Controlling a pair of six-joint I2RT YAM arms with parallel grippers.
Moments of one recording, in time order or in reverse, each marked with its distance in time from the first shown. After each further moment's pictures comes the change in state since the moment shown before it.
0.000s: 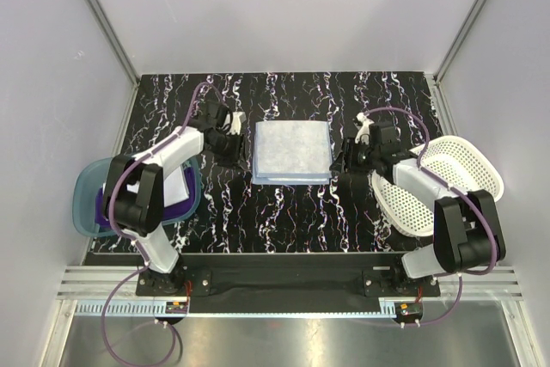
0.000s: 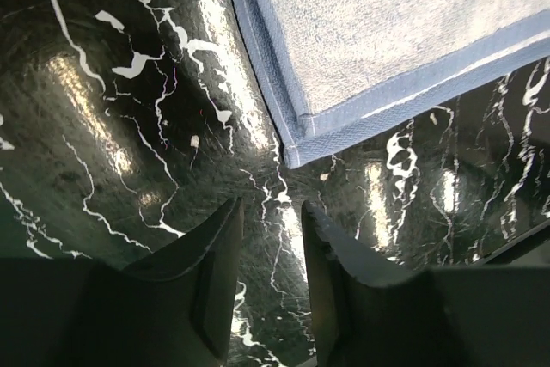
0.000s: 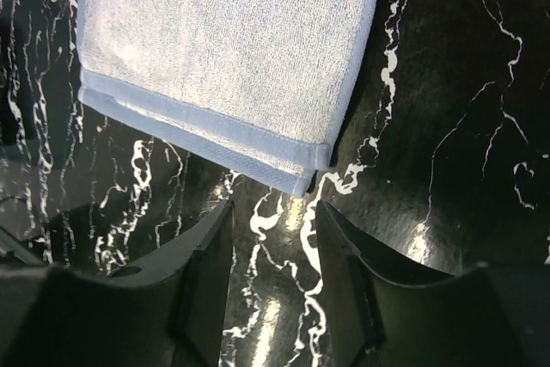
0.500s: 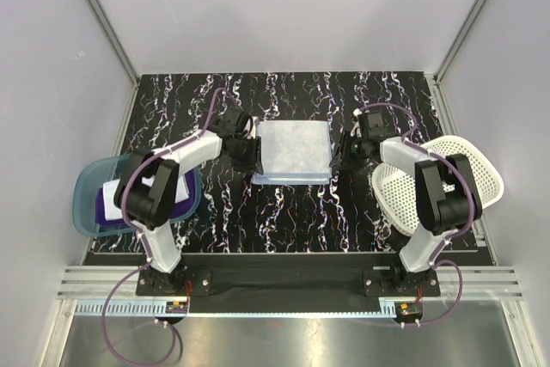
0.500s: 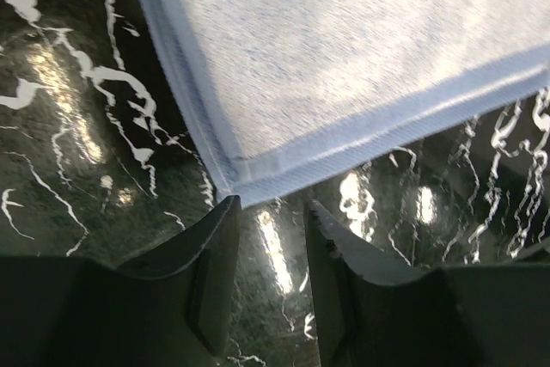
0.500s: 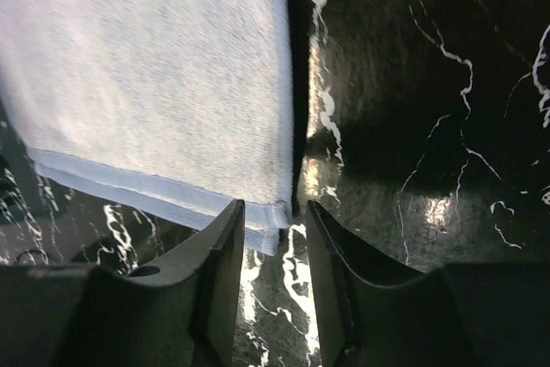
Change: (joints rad) left arm -0.124 0.057 -0.005 0.105 -0.066 -0.200; right arm 0.000 0.260 0.227 -0.140 0.097 0.133
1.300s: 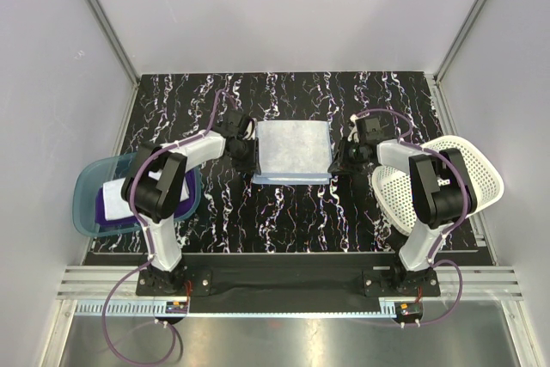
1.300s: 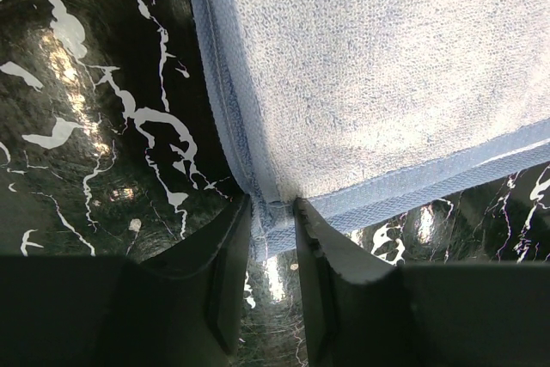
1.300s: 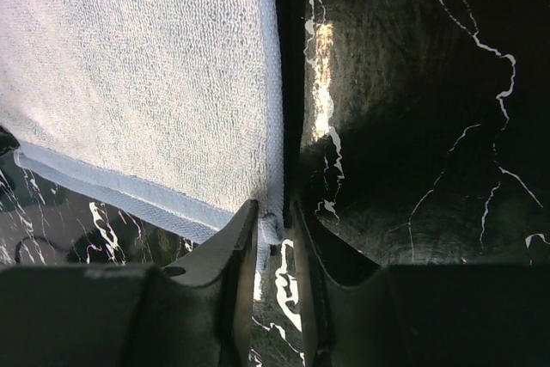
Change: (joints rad) left arm 0.007 0.086 0.003 0.064 -0.063 -0.044; right arm 0.000 0.078 -0.029 0.052 -0.048 0.000
